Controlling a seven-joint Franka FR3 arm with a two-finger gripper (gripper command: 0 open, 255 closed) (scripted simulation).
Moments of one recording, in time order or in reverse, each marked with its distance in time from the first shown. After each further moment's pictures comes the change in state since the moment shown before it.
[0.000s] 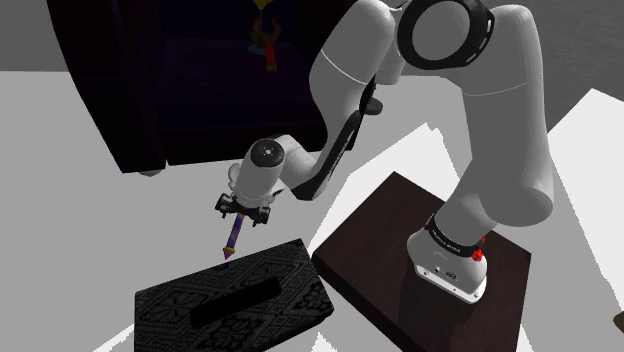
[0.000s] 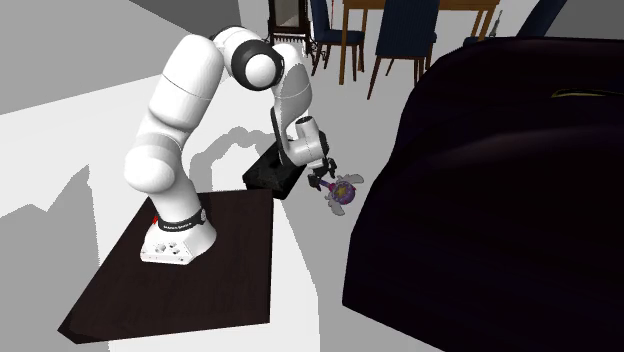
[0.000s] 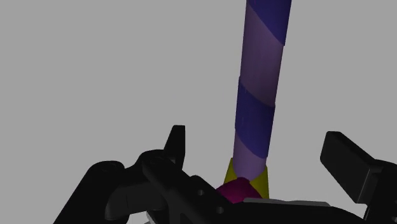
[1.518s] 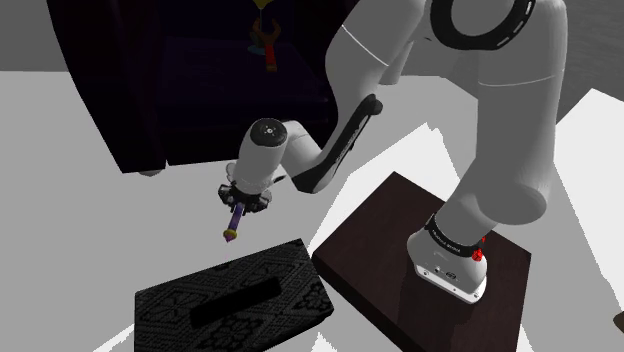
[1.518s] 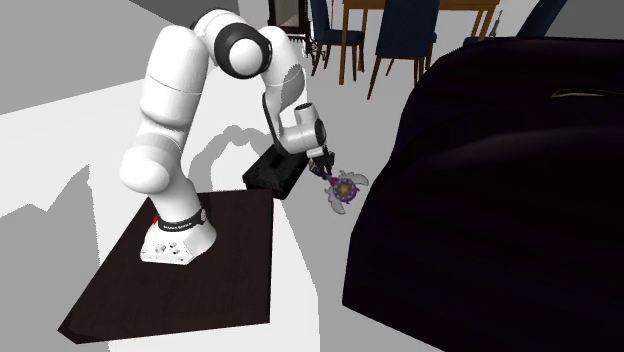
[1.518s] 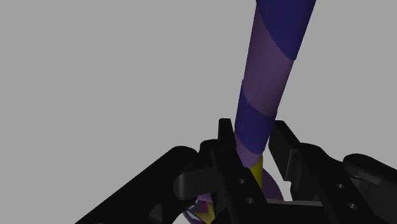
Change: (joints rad) arm -0.096 -0.134 0.114 -0.086 0.163 -0.057 -0.160
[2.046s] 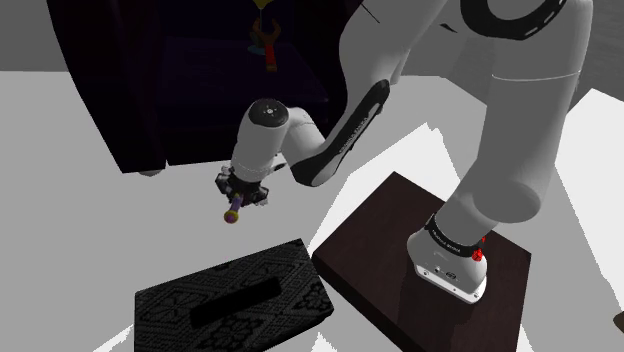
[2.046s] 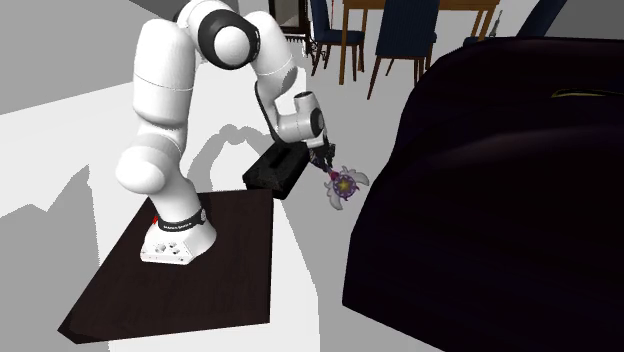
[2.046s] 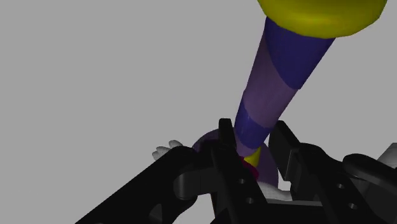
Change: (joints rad) arm -0.084 -0.100 0.106 -0.046 0.152 -0.052 -0.137
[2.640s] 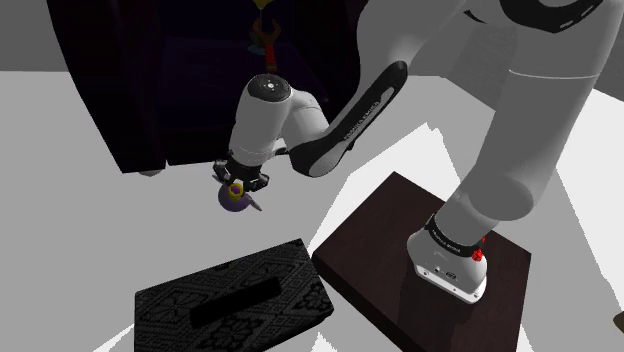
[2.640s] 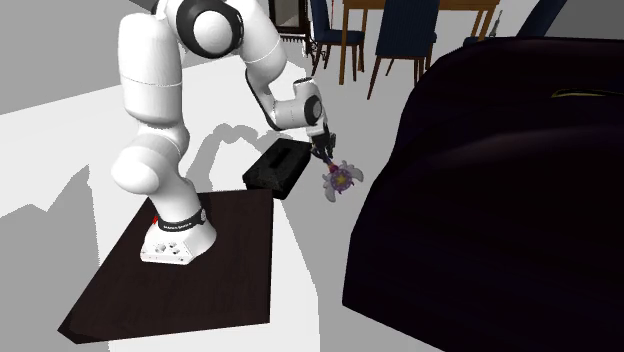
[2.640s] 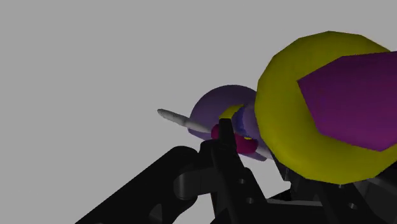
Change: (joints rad) arm -0.096 -0.114 0.122 -0.037 0.187 -0.060 -0.158
